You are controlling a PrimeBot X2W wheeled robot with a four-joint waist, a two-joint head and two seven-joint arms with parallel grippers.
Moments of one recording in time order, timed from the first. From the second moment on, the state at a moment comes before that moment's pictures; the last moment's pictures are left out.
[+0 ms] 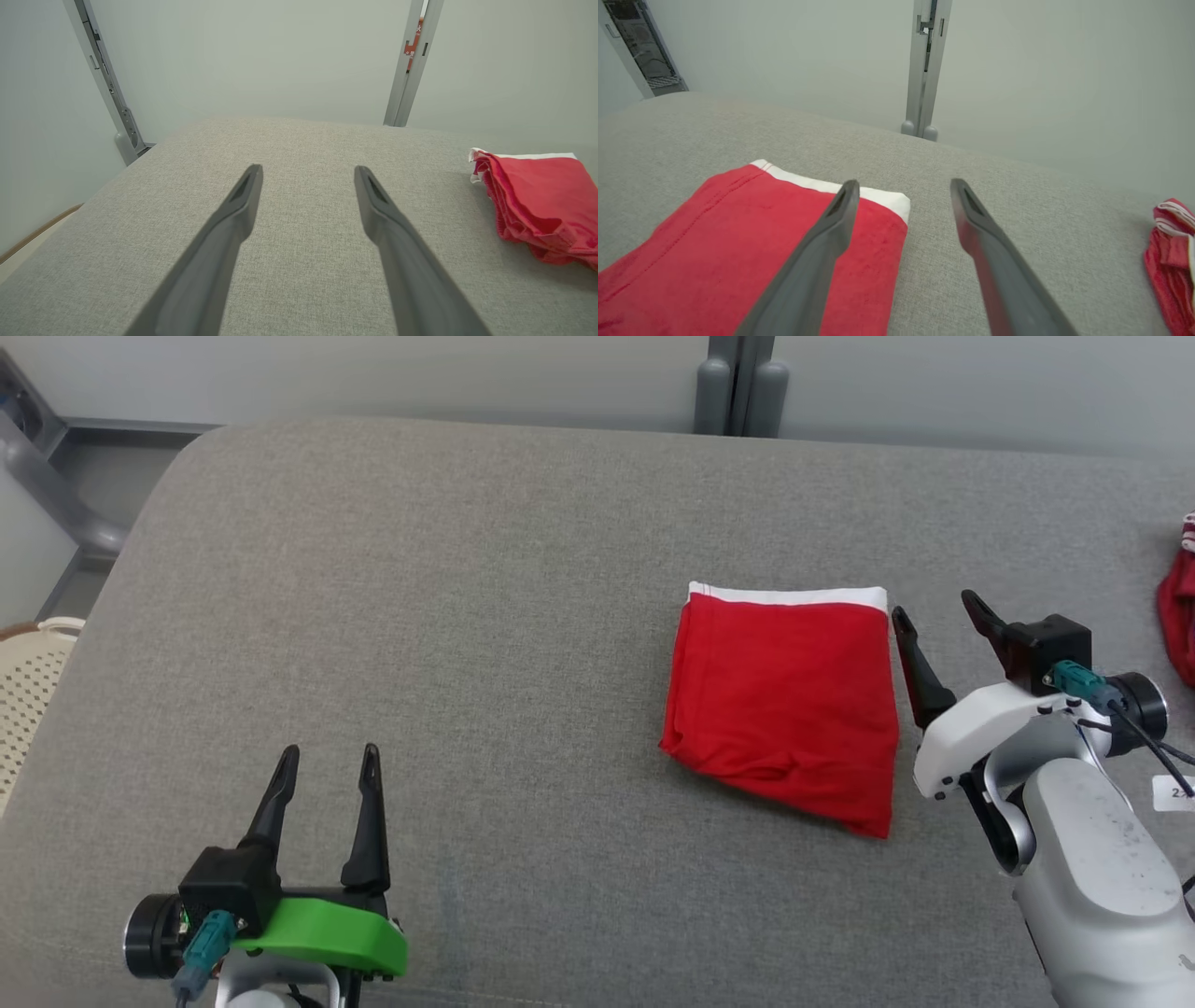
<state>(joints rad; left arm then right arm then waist) -0.03 0.11 -0.13 0.08 -0.23 -0.01 -0.18 -0.47 -0.20 0.10 0.55 0.12 0.13 -0.14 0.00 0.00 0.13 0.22</state>
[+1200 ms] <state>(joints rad) -0.17 0.07 -0.19 0.12 -0.23 0.01 -0.26 -0.77 -0.38 0.33 0.88 0.19 0.13 -0.17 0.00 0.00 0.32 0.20</state>
